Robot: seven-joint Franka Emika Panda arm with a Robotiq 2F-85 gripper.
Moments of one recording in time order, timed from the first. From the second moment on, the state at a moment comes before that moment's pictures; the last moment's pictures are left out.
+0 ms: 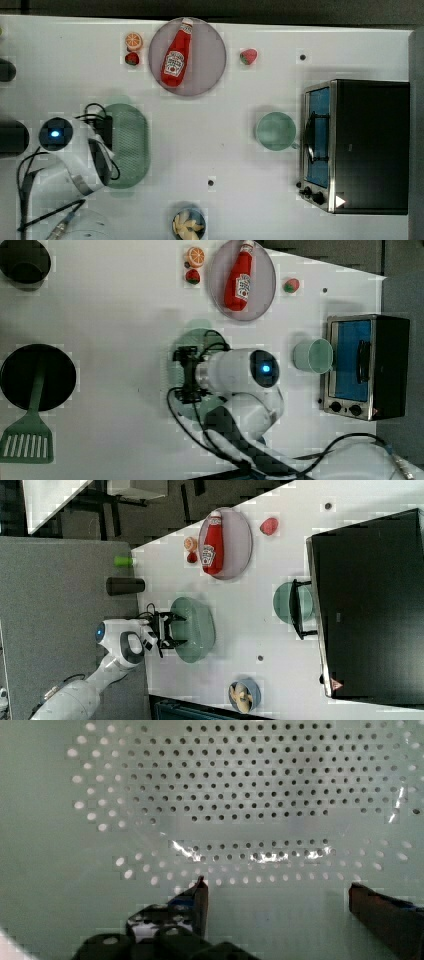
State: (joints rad) arm 0.54 0.54 0.10 -2.07 0.15 1.01 1.22
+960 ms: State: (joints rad) arm 0.67 0.64 0.11 -1.88 0.23 1.04 1.35
